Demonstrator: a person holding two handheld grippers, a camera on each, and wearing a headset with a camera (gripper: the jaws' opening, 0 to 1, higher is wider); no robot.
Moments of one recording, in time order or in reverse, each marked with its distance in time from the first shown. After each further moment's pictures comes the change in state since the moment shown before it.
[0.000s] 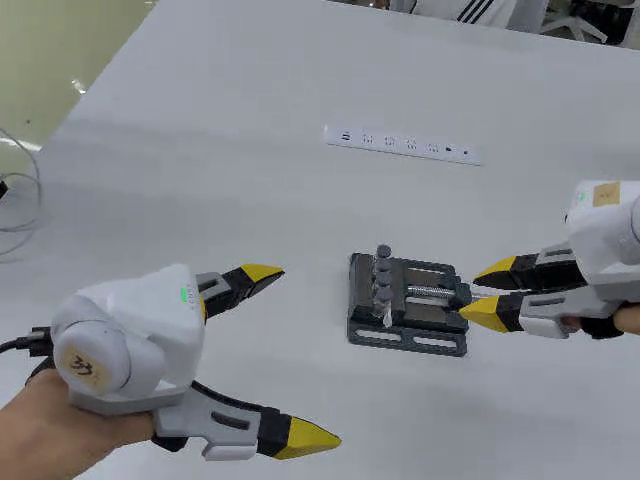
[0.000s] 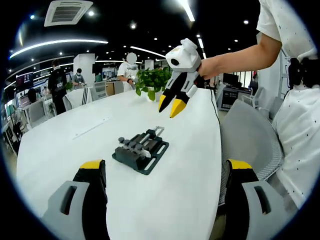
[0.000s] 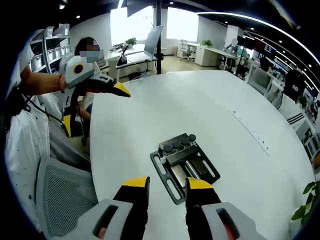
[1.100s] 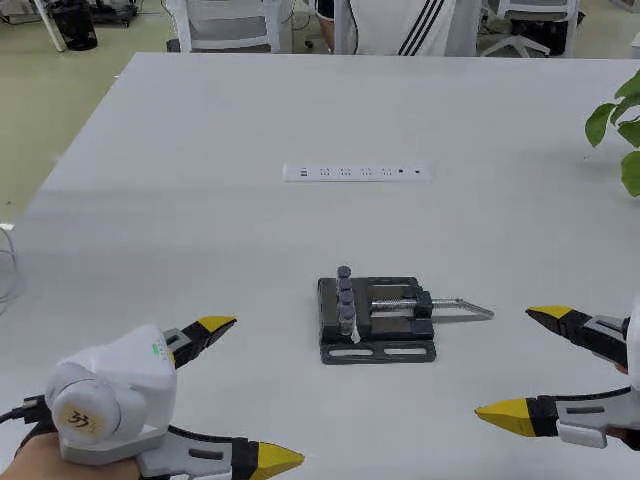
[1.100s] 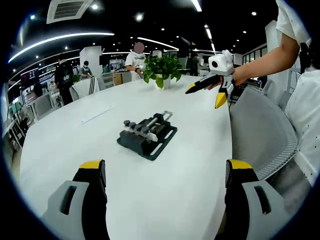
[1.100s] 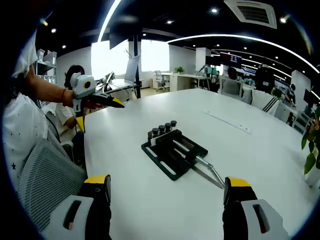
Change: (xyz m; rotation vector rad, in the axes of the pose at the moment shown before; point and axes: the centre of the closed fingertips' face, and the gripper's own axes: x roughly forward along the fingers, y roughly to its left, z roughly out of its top) left arm 0.013 0.012 -0.035 -0.006 0.084 0.086; right arm -0.027 0.000 -0.076 0.145 -0.300 -0.142
